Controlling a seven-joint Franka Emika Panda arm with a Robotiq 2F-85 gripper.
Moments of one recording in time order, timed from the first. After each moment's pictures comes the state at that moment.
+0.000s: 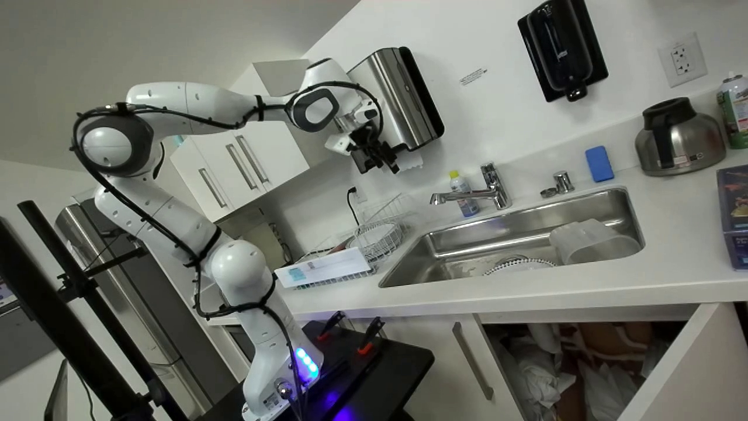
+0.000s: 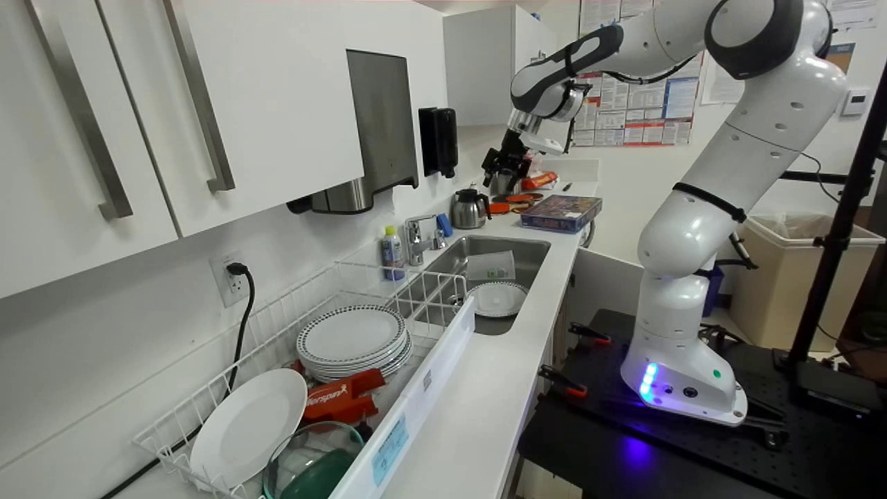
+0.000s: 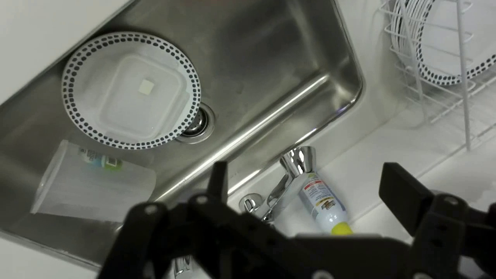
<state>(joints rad) -0.10 -0.43 -0.33 -2.38 0.22 2.24 -0.12</state>
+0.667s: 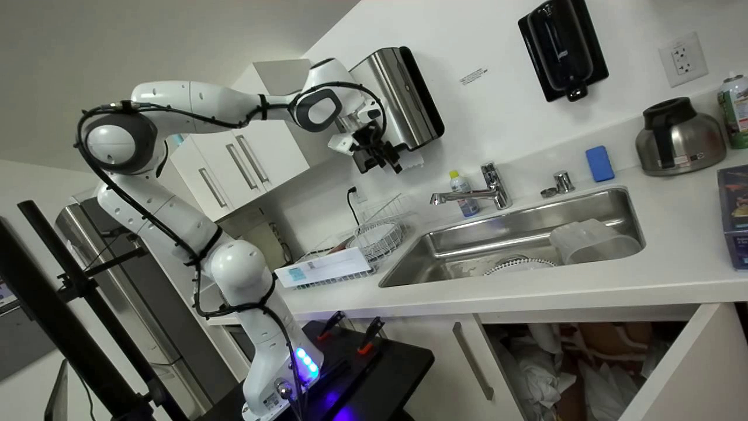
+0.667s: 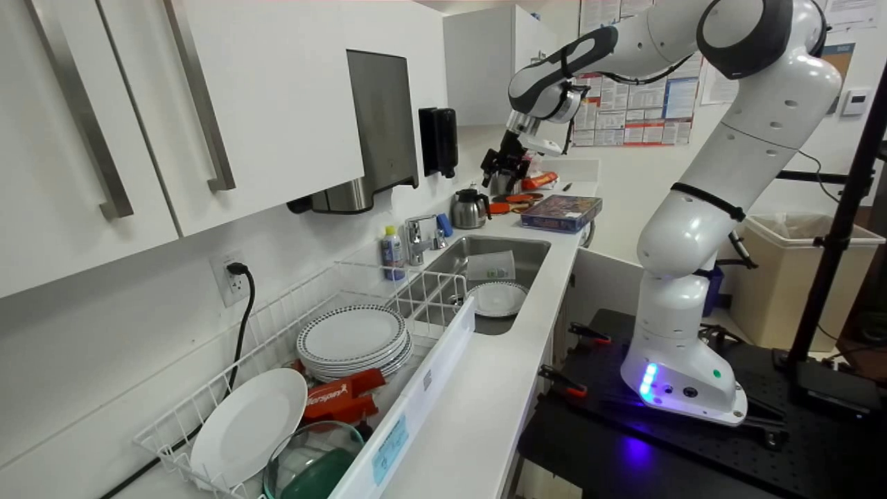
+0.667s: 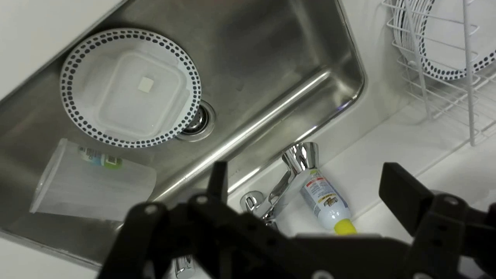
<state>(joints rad) -0.11 -0.41 -0.32 -2.37 0.24 2.26 -0.13</state>
